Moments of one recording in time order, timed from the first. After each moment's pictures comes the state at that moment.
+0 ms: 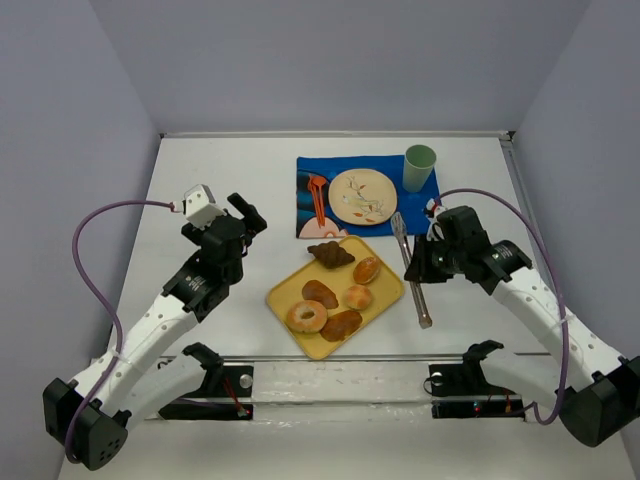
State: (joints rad) left arm -0.59 0.85 0.73 -0.22 -0.75 -0.73; right arm 0.45 0.99 0.90 -0.81 -0.17 0.42
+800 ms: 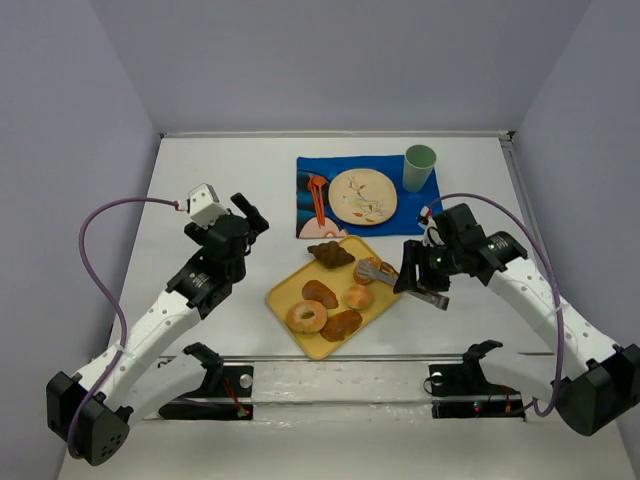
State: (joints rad) left arm -0.59 0.88 0.73 -0.22 -0.75 -0.73; right arm 0.45 1.06 0.96 -0.97 -0.36 0.46
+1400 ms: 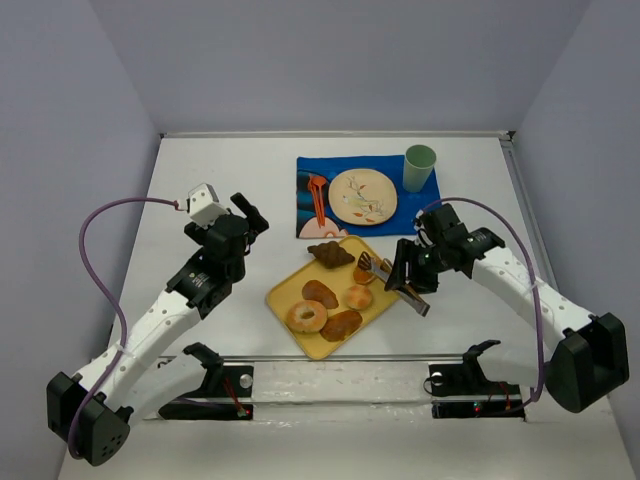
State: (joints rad) left arm -0.58 0.88 0.73 -0.22 -0.74 -0.73; right arm 0.45 1.19 0.90 -0.85 -0.36 0.62
